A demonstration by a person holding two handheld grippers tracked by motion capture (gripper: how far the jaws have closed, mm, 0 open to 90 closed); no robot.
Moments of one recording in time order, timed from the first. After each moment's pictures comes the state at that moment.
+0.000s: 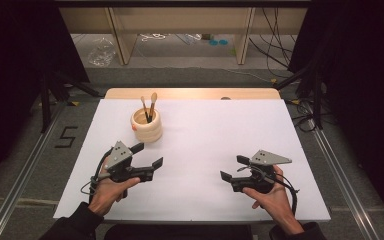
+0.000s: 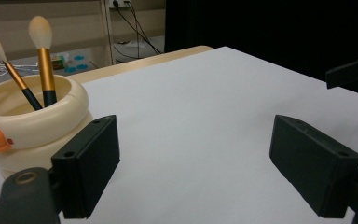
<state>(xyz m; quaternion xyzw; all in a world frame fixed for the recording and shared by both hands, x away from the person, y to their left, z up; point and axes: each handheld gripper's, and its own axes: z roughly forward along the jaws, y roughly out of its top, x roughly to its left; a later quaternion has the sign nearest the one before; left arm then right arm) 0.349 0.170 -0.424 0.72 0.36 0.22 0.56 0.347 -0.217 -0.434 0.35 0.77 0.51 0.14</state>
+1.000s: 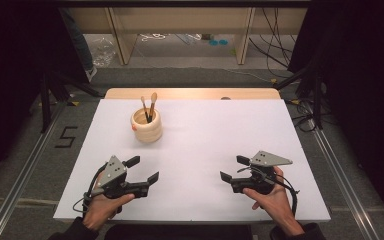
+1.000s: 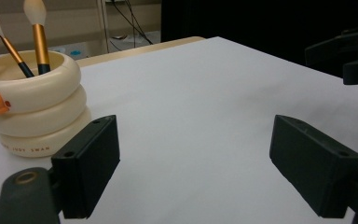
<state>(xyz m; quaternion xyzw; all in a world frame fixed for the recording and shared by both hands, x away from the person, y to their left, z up) 0.314 0.179 -0.435 0.72 0.36 0.22 0.55 0.344 -0.216 -0.433 0.35 0.77 0.51 0.14</state>
